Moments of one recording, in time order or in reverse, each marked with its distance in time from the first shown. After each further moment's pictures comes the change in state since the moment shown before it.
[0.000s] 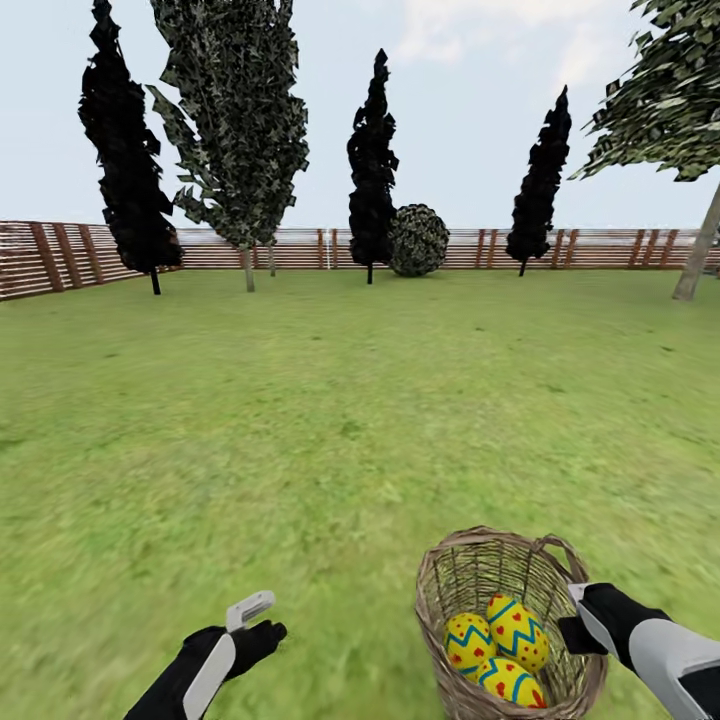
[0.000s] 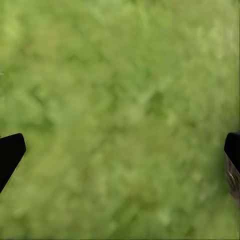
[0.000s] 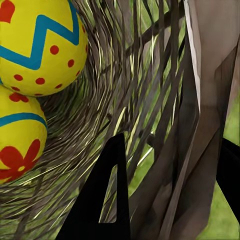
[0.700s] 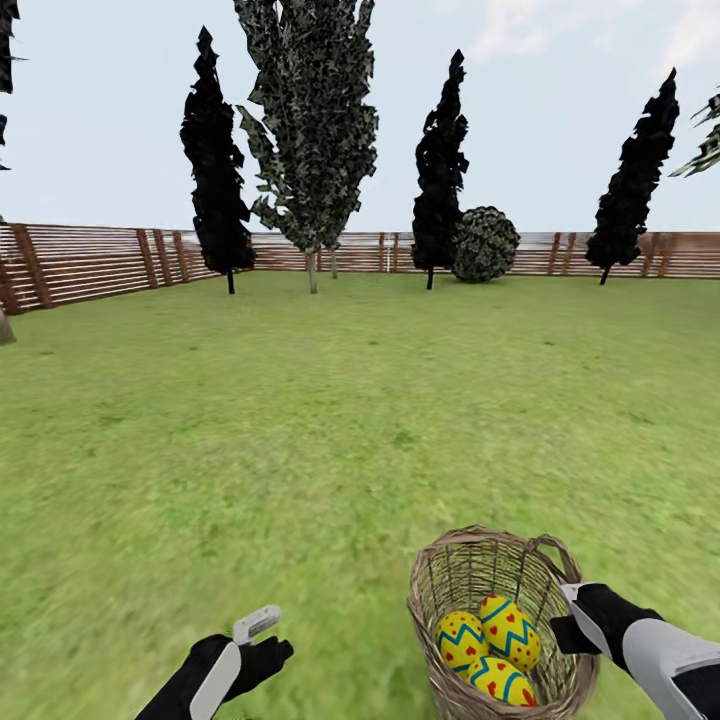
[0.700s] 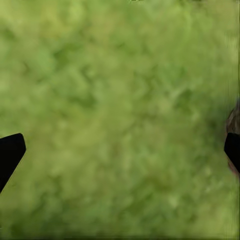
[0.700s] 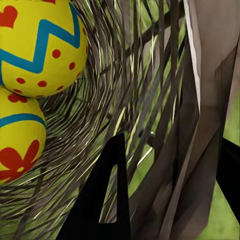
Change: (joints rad) left arm 0.000 -0.020 0.000 0.044 -0.002 0.053 0.003; right arm 0.001 0.017 -0.012 0.003 -0.005 -0.005 0.000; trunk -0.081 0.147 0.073
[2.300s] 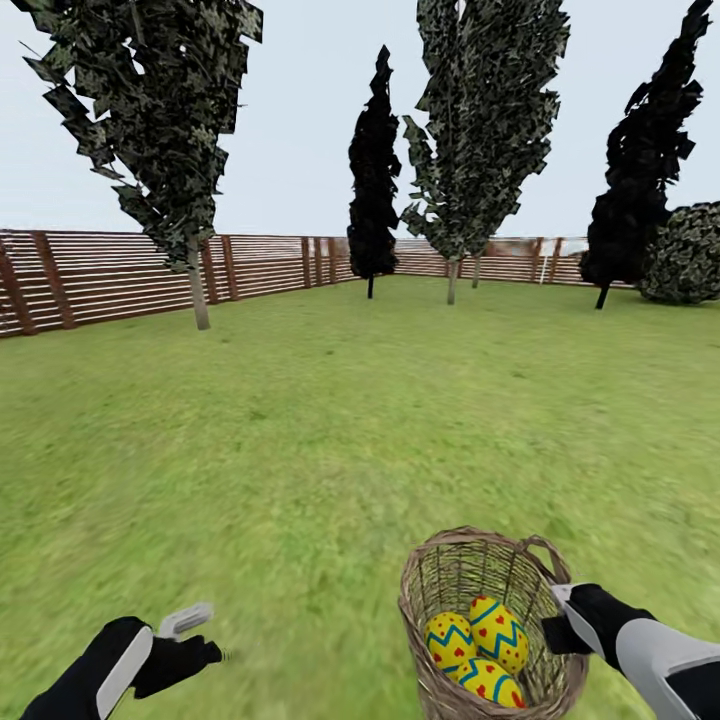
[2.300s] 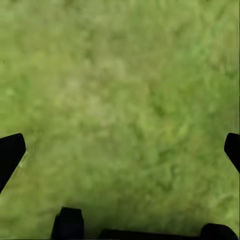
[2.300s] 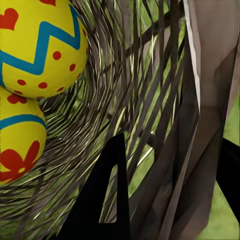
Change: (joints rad) left arm -0.001 0.267 0.003 -0.087 -0.037 0.271 -0.184; right arm 0.000 0.018 0.009 0.003 -0.004 -0.001 0.034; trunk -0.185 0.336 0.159
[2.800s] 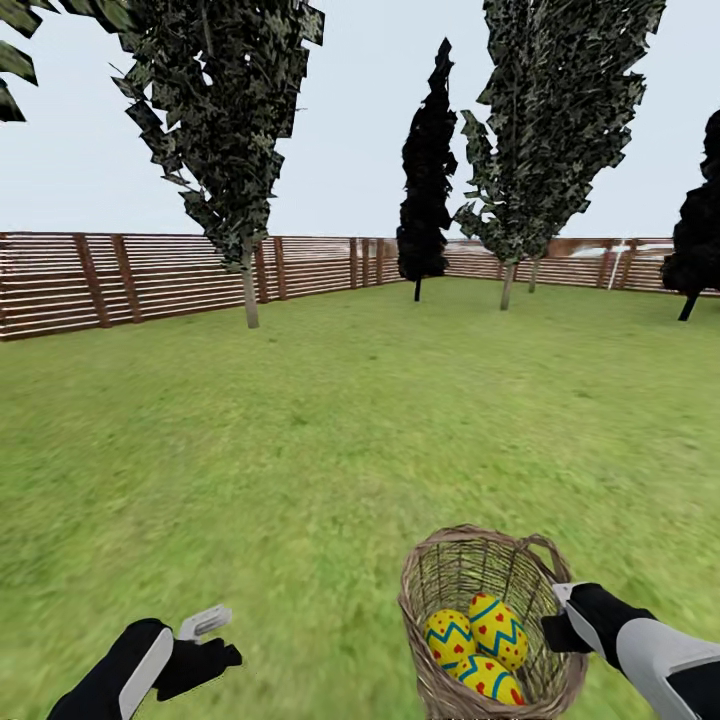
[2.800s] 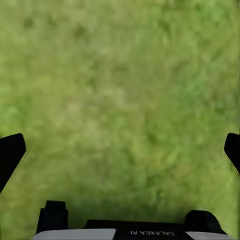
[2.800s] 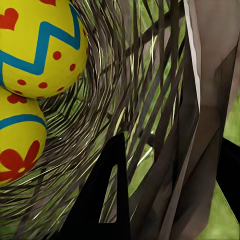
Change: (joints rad) left arm 0.000 -0.060 -0.001 0.007 -0.020 -0.001 0.000; right arm -0.001 -0.002 -0.008 -0.002 -0.002 -0.004 0.000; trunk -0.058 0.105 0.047
